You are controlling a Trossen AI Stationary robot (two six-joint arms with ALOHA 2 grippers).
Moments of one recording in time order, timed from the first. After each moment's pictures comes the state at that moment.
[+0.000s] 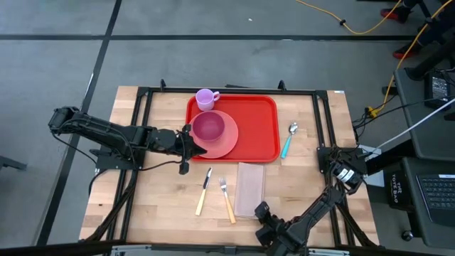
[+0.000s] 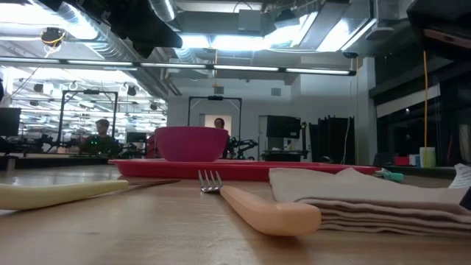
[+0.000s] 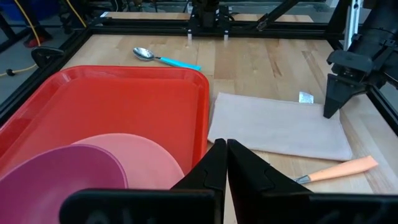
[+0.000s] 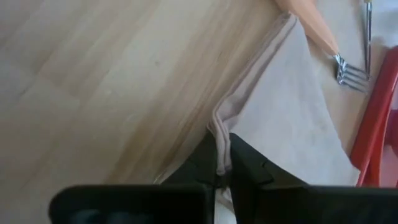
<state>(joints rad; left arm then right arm) -0.15 1.03 0.64 -0.05 -0.19 -0.12 0.87 2.19 1.44 -0.73 0.67 0.15</state>
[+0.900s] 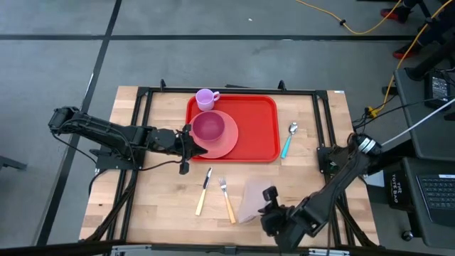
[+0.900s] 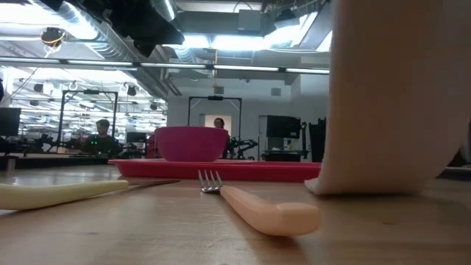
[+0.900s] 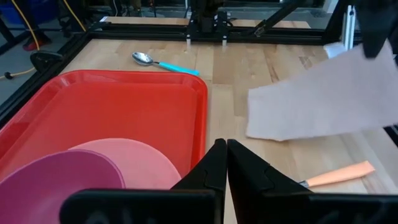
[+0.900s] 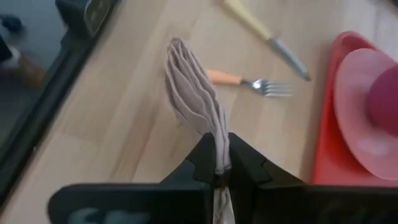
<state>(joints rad) -0.15 1.03 0.64 -0.03 -0.18 -0.12 0.81 1.81 1.50 -0.85 0.54 0.28</state>
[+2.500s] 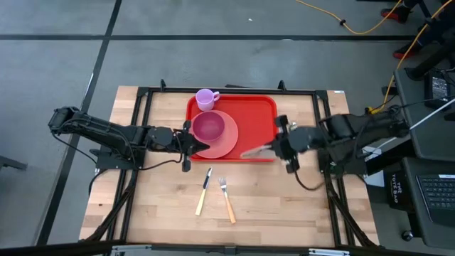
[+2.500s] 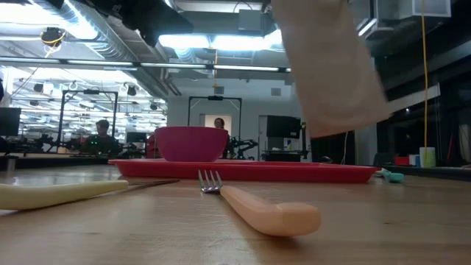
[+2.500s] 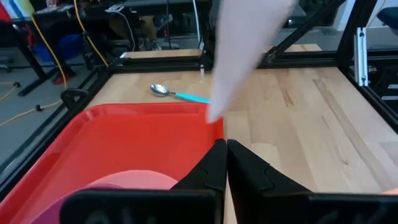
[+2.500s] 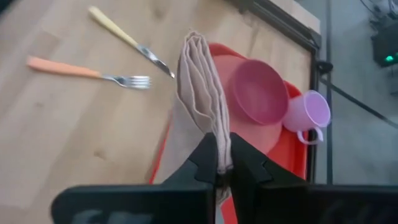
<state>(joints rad) -0.14 1.03 0.64 0.07 -0.25 -0.03 0.28 1.27 1.42 -0.93 0.30 -0.31</state>
